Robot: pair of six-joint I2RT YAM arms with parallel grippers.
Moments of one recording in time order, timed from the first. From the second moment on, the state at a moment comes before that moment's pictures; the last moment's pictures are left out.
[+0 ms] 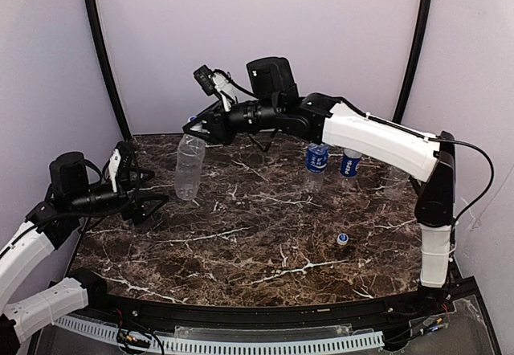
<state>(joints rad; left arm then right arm) -0.27 0.62 0.53 -0.21 0.63 0.09 0.95 2.04 2.03 -0.29 -0.45 0.06</state>
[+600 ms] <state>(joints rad) -0.33 0.77 0.68 -0.29 0.75 0.13 1.10 2.02 2.05 -0.23 -0.45 0.07</state>
